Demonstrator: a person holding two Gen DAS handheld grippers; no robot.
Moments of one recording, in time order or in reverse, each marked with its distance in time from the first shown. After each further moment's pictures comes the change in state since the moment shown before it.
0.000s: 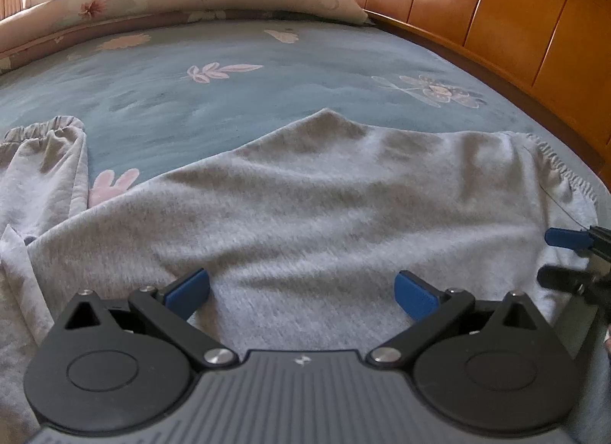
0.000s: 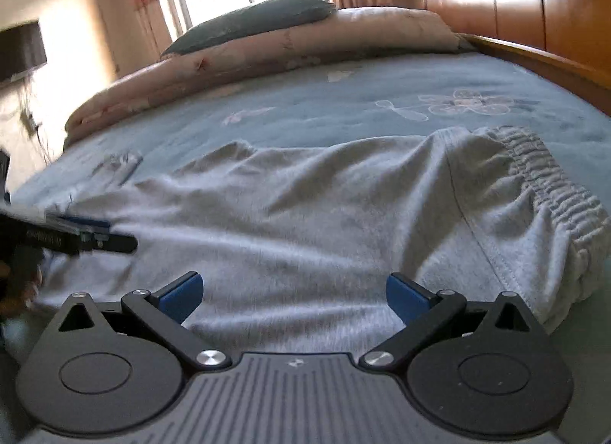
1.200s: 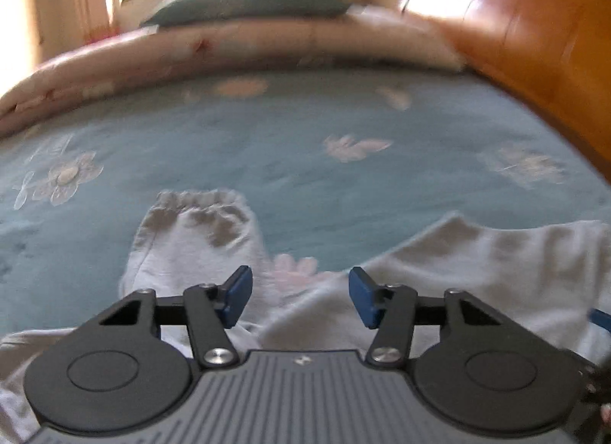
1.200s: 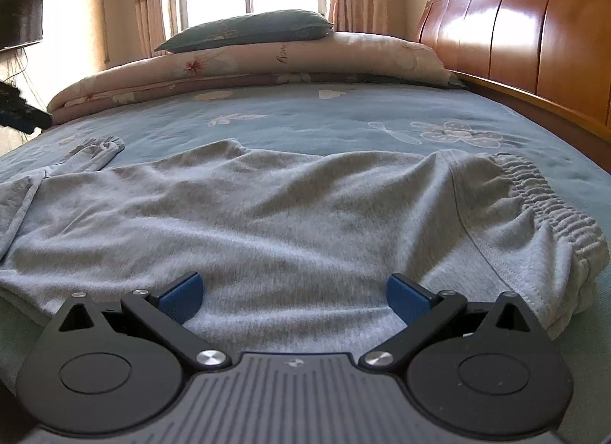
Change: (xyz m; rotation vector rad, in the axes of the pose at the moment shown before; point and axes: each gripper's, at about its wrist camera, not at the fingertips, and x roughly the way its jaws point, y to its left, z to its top) left arm -0.076 0.084 0.082 -0.105 -0.012 0.289; right arm 0.012 0.017 -0.011 -0.081 -0.072 -0.110
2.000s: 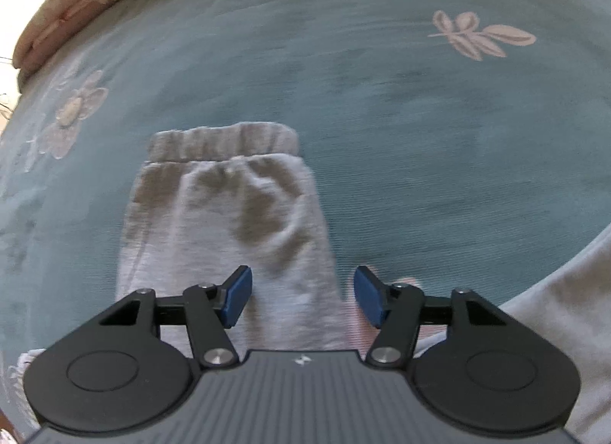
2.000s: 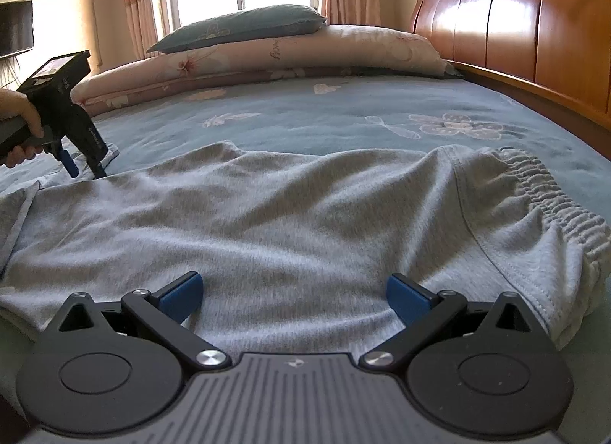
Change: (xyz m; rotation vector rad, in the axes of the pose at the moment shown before) left arm 0.152 0.000 0.044 0.004 0.429 0.293; right arm 0.008 -0.002 0.008 0.041 0.021 0.004
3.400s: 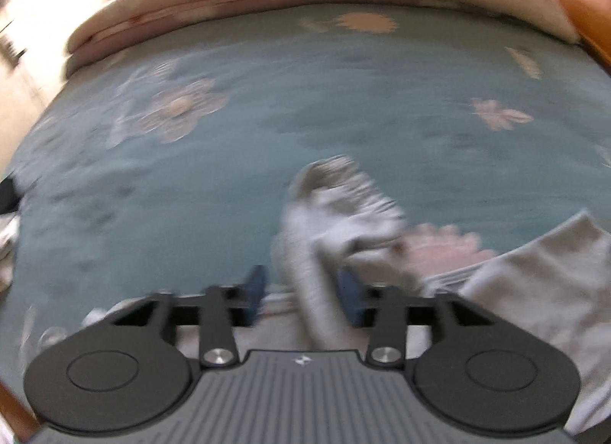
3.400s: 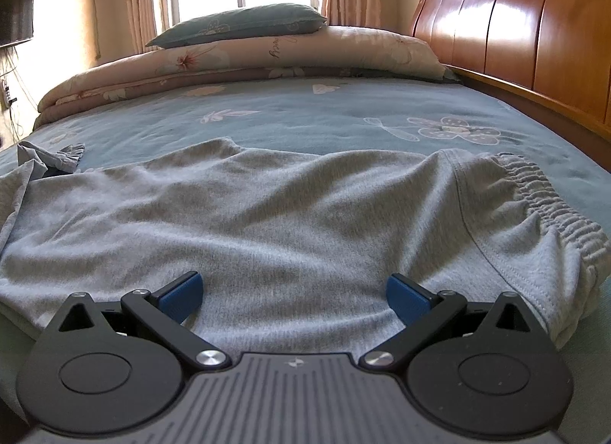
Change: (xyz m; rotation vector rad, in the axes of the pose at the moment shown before) left arm -0.096 0.129 -0.062 -0.112 -0.193 -0.094; right arm 0.000 0.005 -0.001 -0.029 -0.003 -0.028
